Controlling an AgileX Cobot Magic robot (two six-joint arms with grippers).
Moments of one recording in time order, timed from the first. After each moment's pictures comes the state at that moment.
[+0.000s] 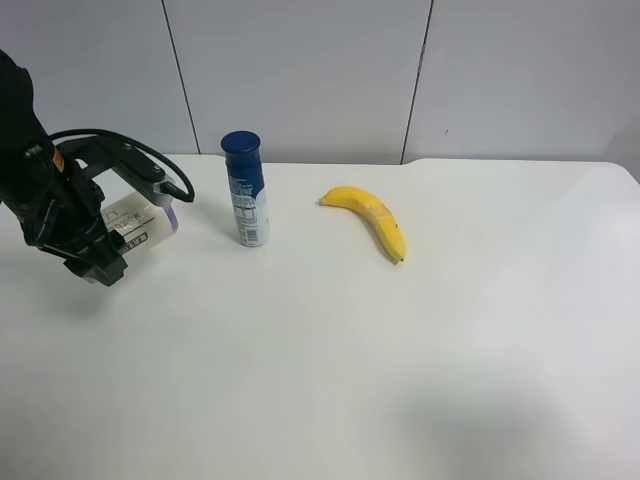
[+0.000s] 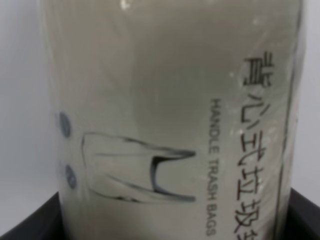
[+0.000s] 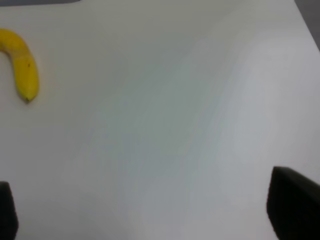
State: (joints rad) left arm -0.31 1.58 -0.92 0.17 0.74 0.26; right arm 0.04 0.00 -0.51 -0.04 1.06 0.04
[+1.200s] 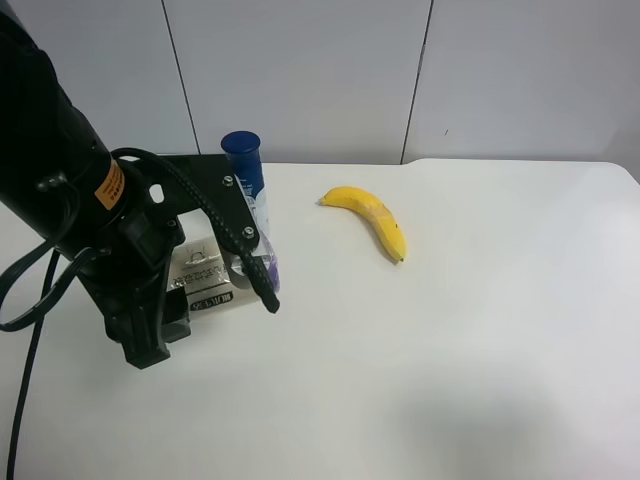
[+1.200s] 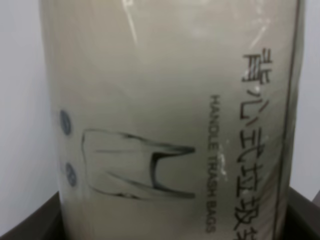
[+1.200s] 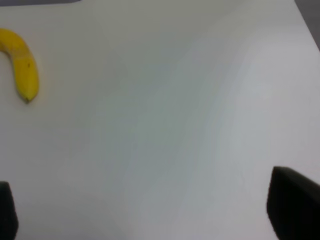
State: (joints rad) left arm -0.85 1.42 -0.95 0.13 0.92 0.25; right arm 0.04 0.00 -0.51 -0.04 1.06 0.04
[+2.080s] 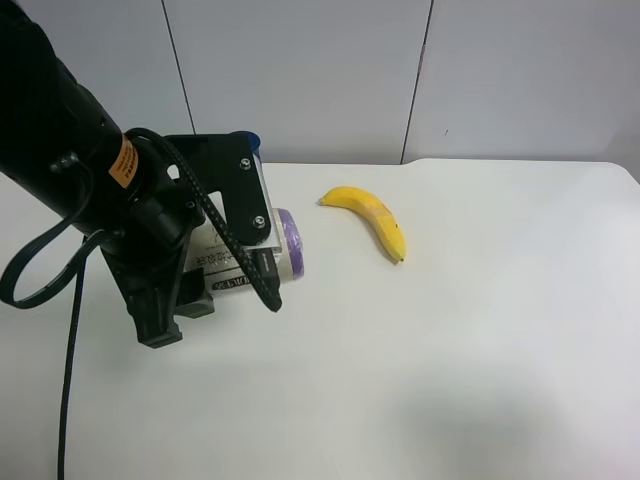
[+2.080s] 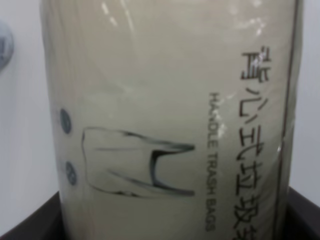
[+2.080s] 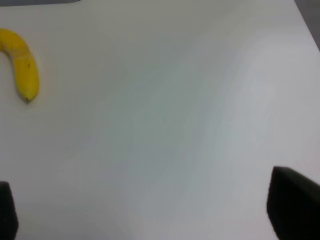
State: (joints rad) left arm -0.85 1.42 -0.98 0.13 0.82 0.39; right arm 0.04 0.00 -0.51 -0.04 1.06 0.04
